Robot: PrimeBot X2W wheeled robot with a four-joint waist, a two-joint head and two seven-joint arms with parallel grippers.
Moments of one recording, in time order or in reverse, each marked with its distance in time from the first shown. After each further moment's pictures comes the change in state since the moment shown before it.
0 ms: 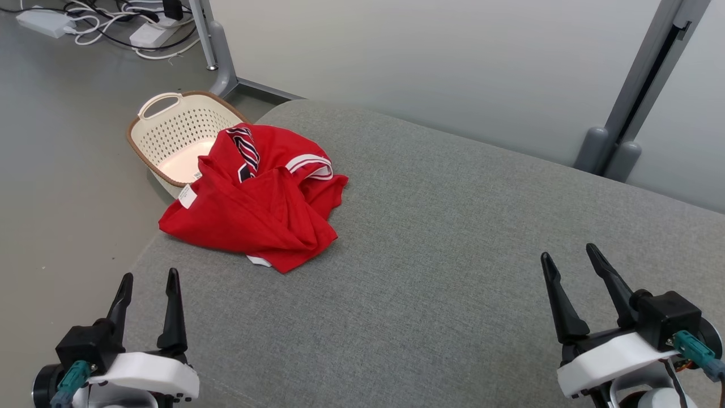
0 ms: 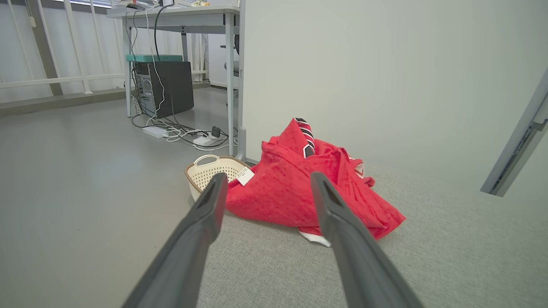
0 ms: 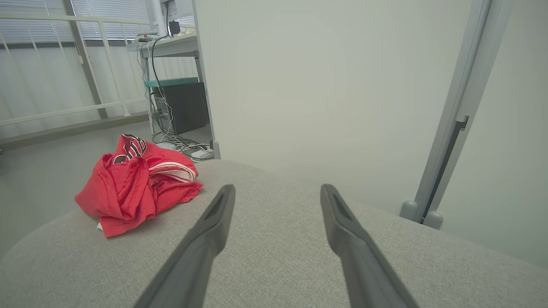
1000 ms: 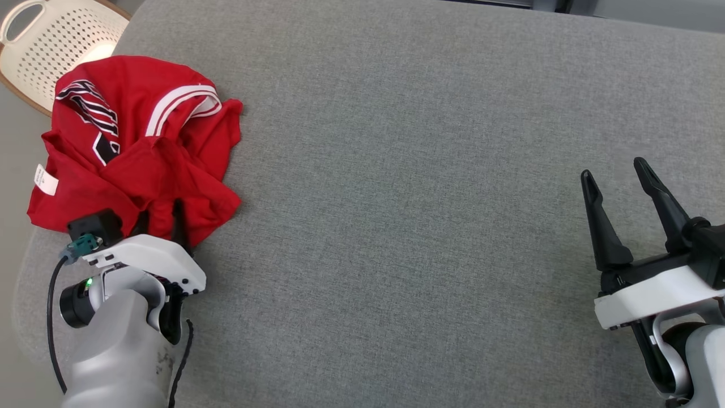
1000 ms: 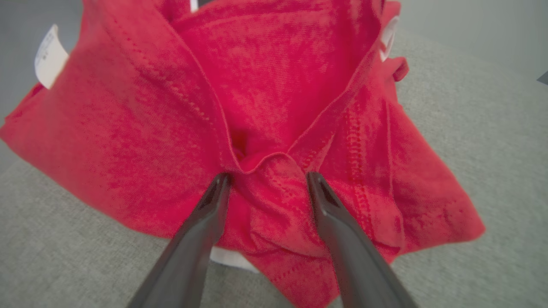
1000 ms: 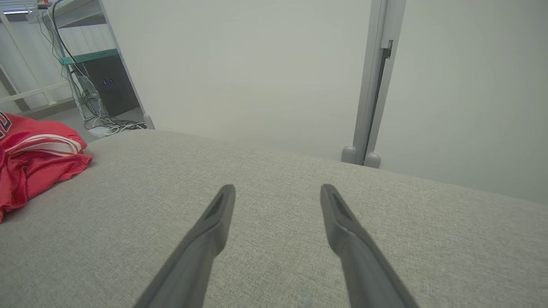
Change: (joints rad) left arm -0.611 0.008 -0.039 0.812 -0.151 0.007 0.008; right arm -0.144 -0.084 -0.043 -0.135 -0.011 0.000 0.085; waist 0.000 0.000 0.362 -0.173
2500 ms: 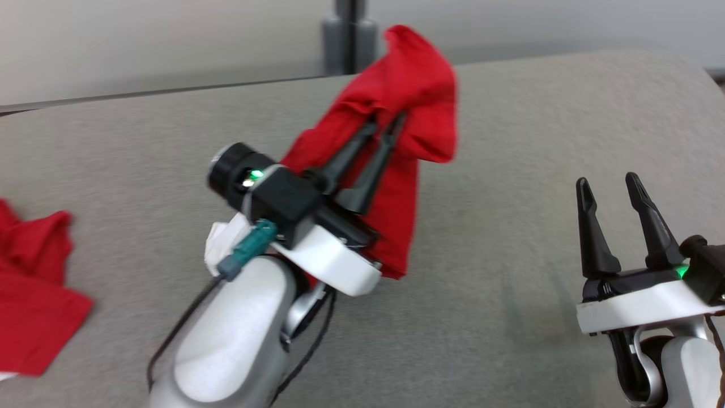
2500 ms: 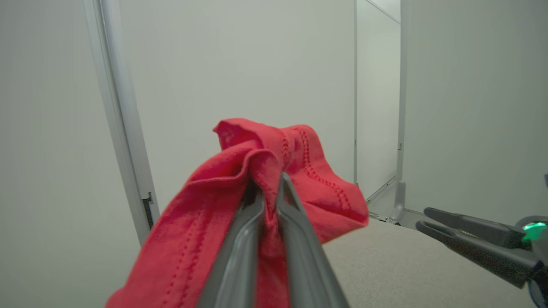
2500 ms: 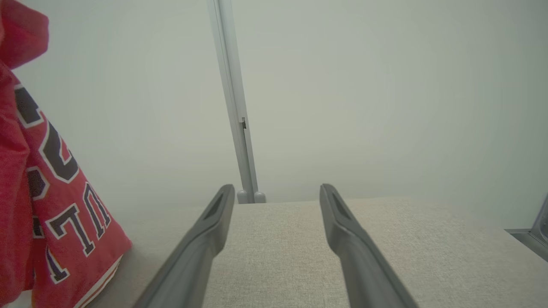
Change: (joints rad) left arm 0.168 -0.032 -0.515 -1.067 0.102 -0.030 0.108; right arm 0.030 0.119 -0.045 0.055 0.057 0.000 -0.094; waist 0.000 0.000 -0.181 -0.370
